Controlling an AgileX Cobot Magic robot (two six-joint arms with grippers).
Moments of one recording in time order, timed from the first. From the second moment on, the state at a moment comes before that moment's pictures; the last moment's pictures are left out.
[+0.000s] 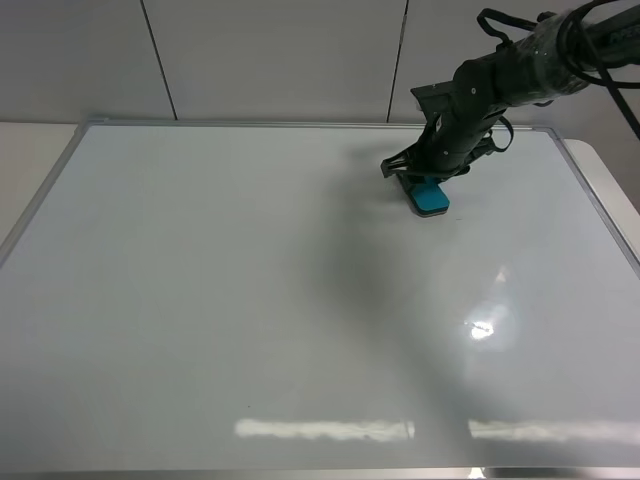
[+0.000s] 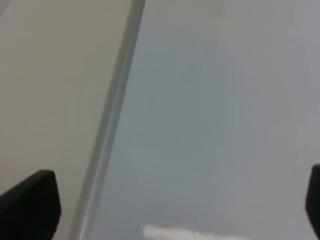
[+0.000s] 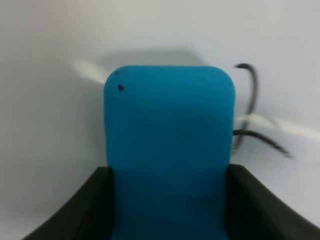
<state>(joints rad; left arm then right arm) 0.00 -0.01 -0.51 0.10 1.07 -0.16 0.30 2.15 -1.43 -0.15 0.46 0.12</state>
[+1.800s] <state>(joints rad) 0.00 -0.01 -0.51 0.10 1.07 -0.16 0.31 2.29 -1.72 -0.20 0.70 0.16</state>
